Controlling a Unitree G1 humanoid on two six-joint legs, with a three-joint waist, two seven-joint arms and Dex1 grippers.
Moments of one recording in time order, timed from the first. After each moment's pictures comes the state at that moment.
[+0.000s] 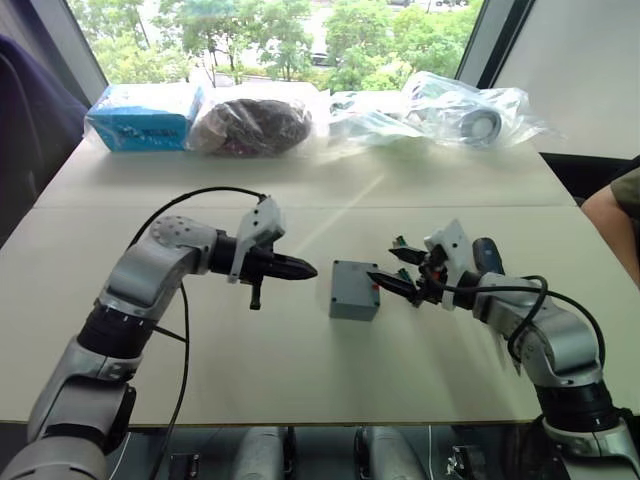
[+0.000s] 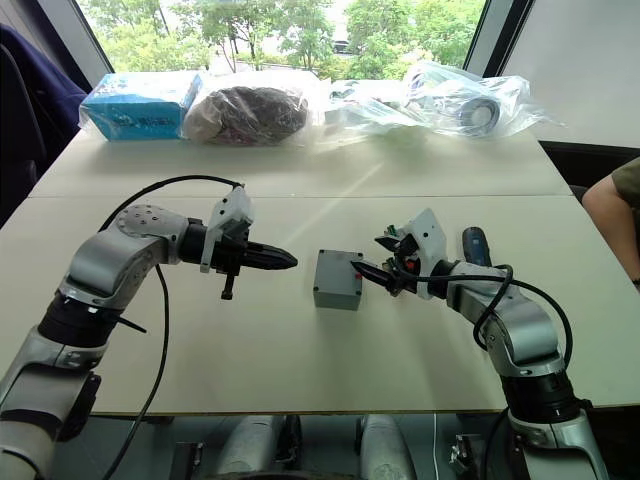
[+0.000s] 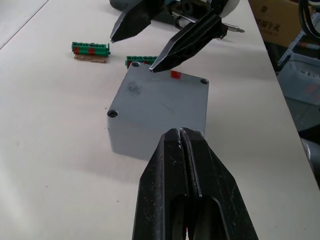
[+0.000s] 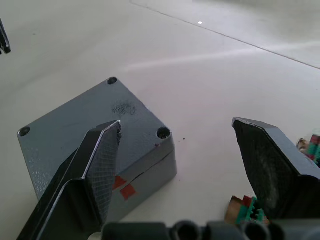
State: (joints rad) left arm -0.68 0.64 -0.22 -0.08 -0.42 0.67 -1.24; right arm -0.31 -0.57 -0.06 -0.30 0.49 0.77 0.67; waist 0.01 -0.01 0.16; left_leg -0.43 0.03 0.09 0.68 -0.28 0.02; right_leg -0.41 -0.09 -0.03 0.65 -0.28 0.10
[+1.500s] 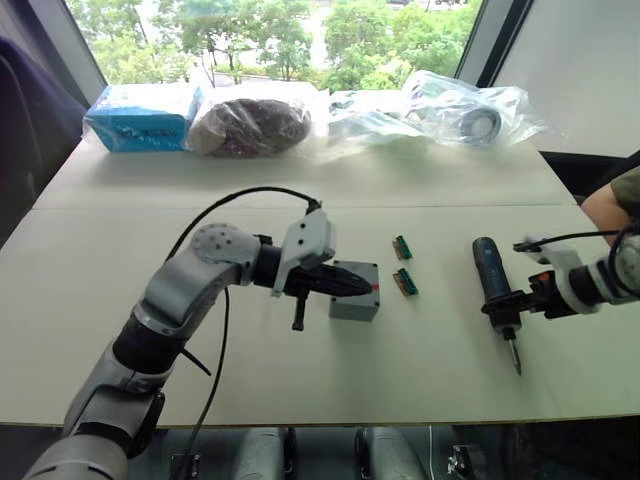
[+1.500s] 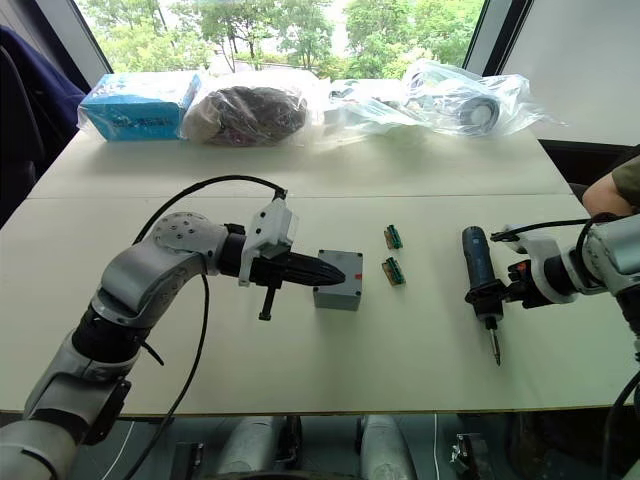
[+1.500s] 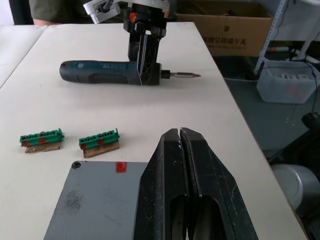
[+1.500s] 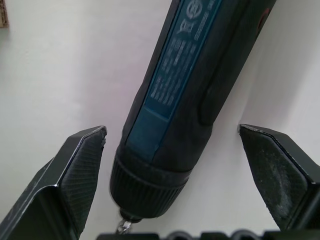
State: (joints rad) left arm -0.66 0.51 -0.30 -0.30 -0.46 0.65 -1.12; right arm -0.72 -1.20 0.38 0.29 0.55 1.31 0.94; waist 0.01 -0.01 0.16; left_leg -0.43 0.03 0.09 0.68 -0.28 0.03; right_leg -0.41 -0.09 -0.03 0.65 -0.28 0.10
